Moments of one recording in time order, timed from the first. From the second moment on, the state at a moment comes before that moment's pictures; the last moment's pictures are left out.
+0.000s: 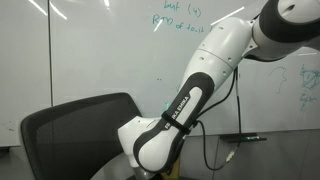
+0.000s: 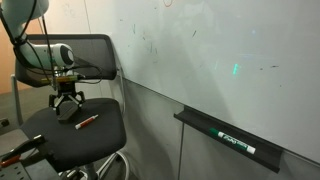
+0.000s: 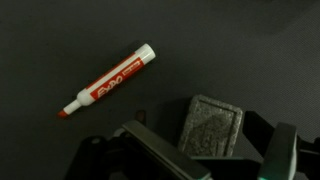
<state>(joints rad) 0.54 0.74 0.23 -1.91 -0.31 2.15 0.01</state>
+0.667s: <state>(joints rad) 0.53 0.75 0.26 -1.85 -0.30 2.06 -0.02</state>
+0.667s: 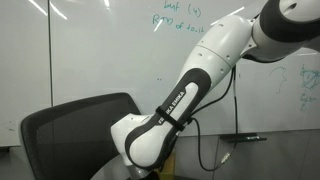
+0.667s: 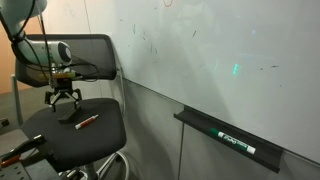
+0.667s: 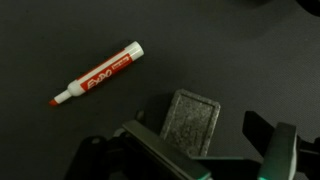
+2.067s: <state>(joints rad) 0.50 0.92 0.28 -1.67 -0.25 1.96 -0.12</state>
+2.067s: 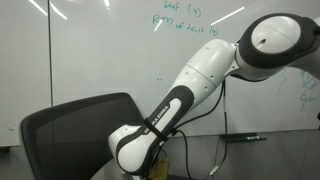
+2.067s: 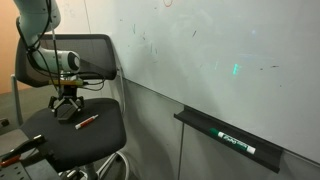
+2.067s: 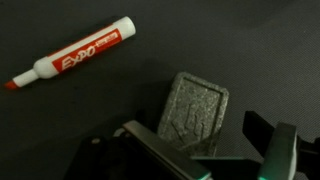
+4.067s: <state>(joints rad) 0.39 0.63 0.27 -1.93 -0.26 2.22 -0.09</state>
